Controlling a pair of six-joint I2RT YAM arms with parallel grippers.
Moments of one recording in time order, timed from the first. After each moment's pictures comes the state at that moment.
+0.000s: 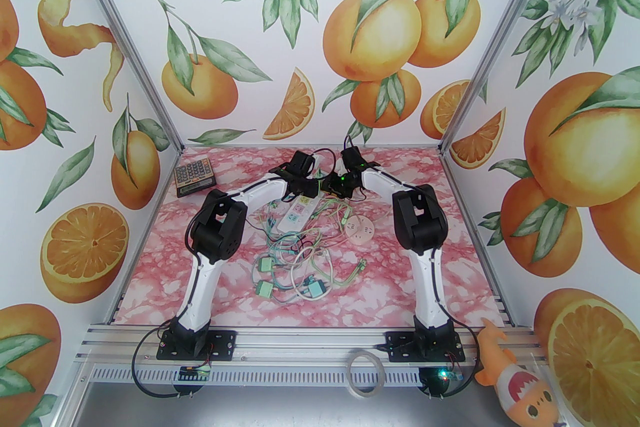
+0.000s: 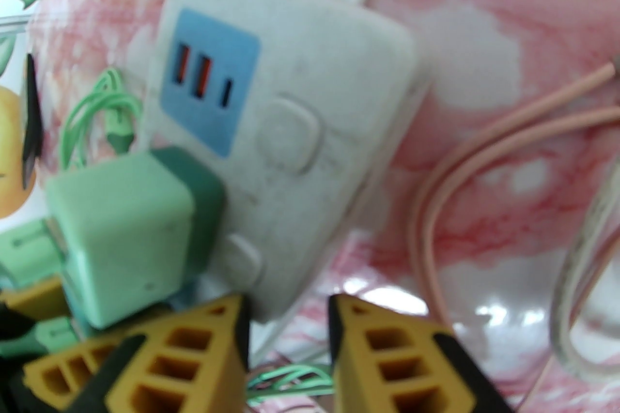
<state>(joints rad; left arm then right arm) -0.57 2.26 1.77 -0.42 0.01 -0.15 0.32 2.29 1.77 -0.55 -0.43 0.59</state>
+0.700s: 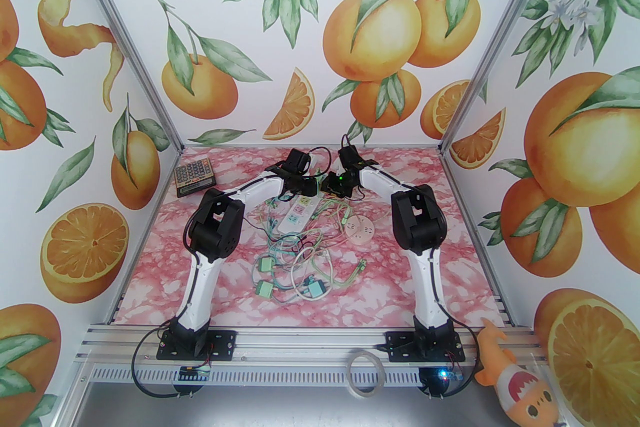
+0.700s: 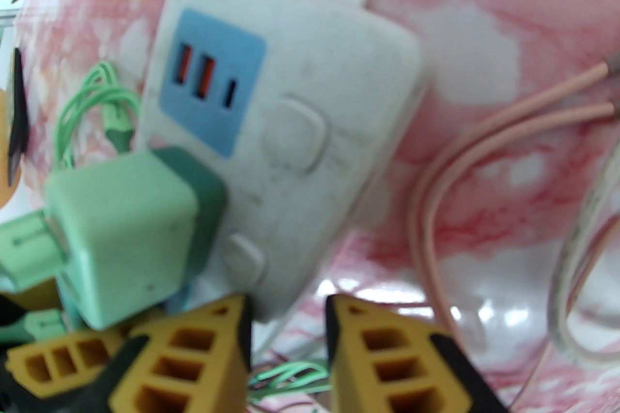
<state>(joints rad) -0.52 2.26 1.78 -0.44 0.15 -0.23 0.33 2.30 1.79 -0.60 -0.39 0.57</state>
